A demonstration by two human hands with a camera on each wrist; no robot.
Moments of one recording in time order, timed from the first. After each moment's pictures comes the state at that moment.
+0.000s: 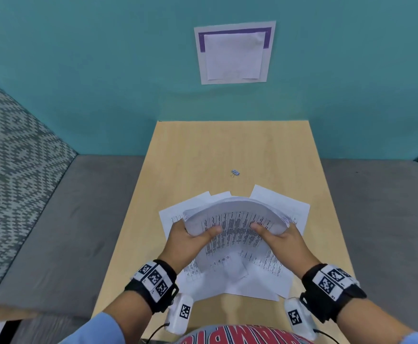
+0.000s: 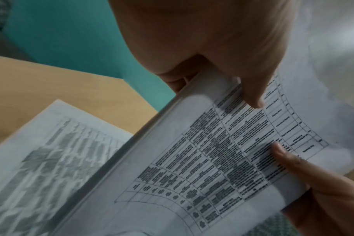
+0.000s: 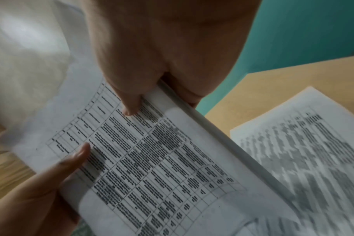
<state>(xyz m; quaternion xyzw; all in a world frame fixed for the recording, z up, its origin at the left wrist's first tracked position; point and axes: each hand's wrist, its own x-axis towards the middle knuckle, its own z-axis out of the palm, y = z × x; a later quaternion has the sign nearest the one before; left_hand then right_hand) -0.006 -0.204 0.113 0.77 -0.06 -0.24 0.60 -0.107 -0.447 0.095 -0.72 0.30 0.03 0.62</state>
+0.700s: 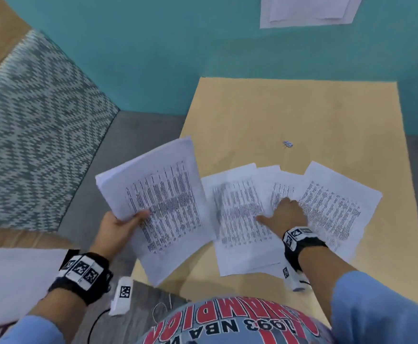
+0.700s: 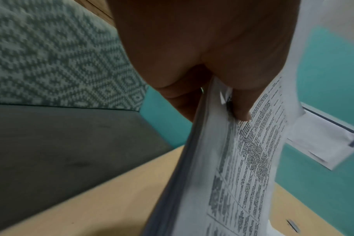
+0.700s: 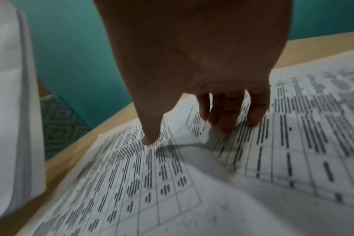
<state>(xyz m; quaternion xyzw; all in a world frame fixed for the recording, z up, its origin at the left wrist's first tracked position) 0.026 0.018 0.110 0.83 0.12 -0.12 0.54 -0.010 -0.383 -0.027 -0.90 0.27 0.26 0.21</state>
